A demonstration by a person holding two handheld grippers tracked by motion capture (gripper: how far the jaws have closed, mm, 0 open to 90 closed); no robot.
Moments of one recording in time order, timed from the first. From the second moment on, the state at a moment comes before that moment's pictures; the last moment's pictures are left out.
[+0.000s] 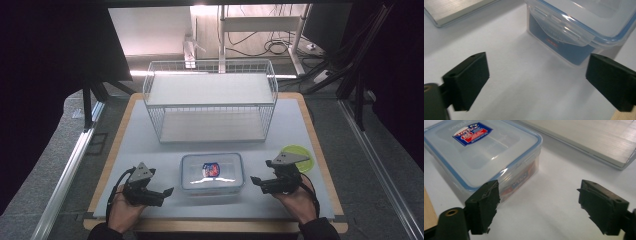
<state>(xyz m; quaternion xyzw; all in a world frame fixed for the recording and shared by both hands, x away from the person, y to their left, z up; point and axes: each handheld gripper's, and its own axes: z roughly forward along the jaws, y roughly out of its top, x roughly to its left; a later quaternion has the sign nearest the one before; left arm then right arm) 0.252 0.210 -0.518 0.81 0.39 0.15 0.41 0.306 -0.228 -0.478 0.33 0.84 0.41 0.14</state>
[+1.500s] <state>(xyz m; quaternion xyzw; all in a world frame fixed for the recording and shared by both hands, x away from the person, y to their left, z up) 0.319 0.170 -0.527 0.79 0.38 -0.09 0.47 0.348 -0.172 -0.498 0.34 0.84 0.41 -0.06</state>
